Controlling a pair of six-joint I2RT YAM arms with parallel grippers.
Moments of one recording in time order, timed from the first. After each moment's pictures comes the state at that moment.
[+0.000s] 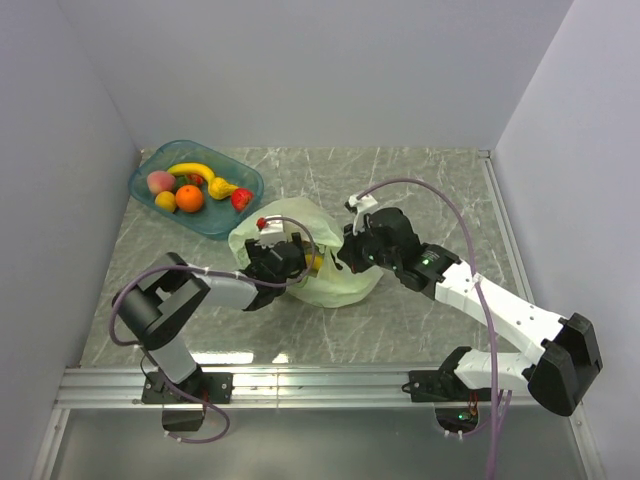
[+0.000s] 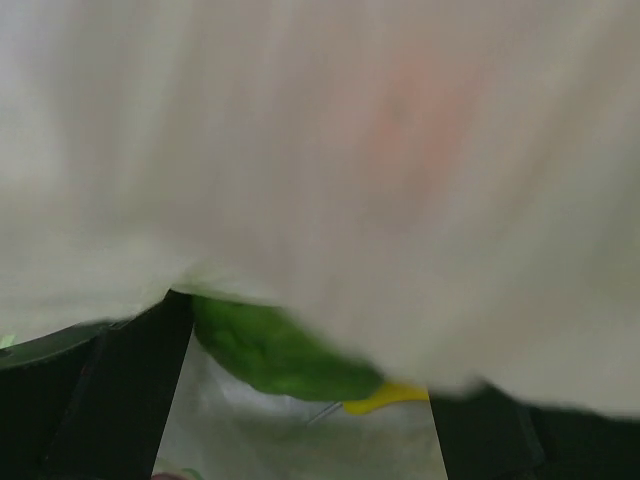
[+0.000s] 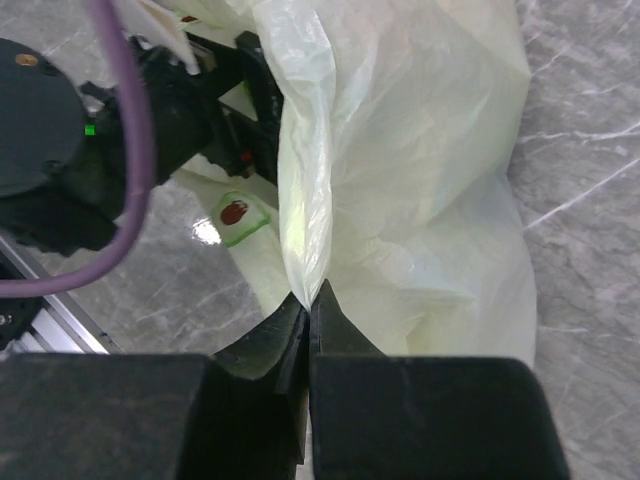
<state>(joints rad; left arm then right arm) -0.77 1.65 0.64 0.45 -0.71 -0.57 0.74 1.19 0.93 -0.30 -0.06 0.24</state>
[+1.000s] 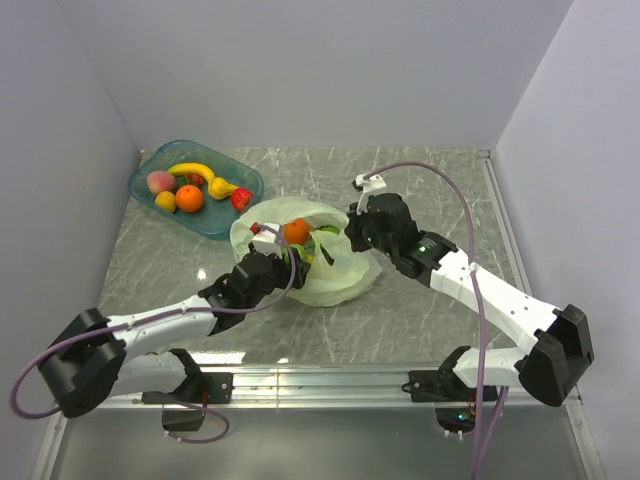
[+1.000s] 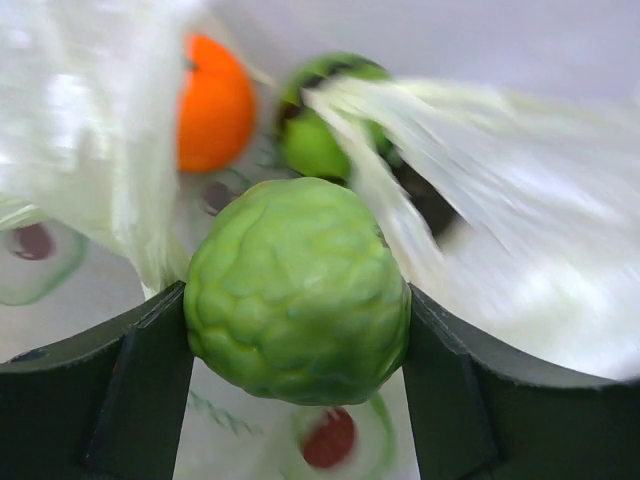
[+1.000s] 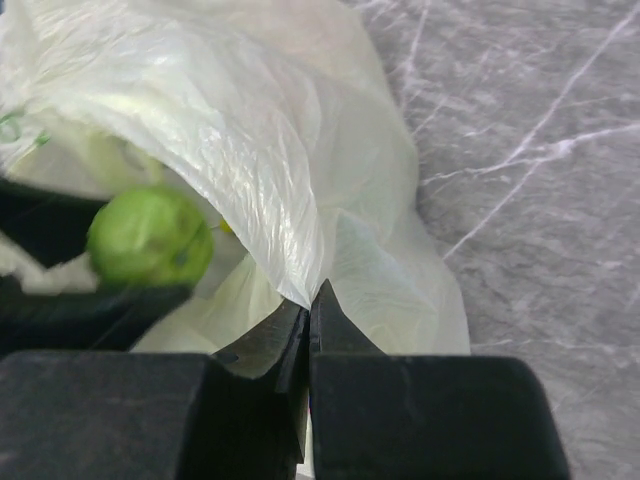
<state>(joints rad) -0.82 1.21 0.49 0.36 -0.34 -0.49 0.71 1.25 1.02 -0.29 0.13 0.26</state>
